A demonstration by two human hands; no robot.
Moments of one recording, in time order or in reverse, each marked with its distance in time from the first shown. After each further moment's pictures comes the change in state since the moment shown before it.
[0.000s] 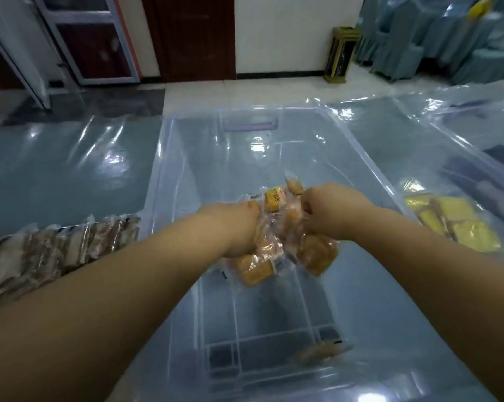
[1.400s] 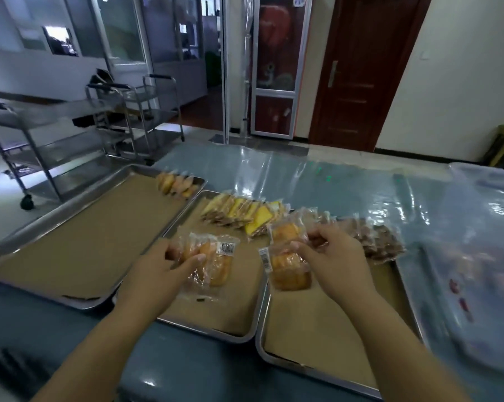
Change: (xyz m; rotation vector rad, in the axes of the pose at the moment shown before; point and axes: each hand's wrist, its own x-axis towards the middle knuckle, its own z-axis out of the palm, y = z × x) left_hand -0.559 -0.331 0.261 -0.904 1.002 -0.867; right_hand -0.186 -0.536 0.041 0.888 0.407 -0.350
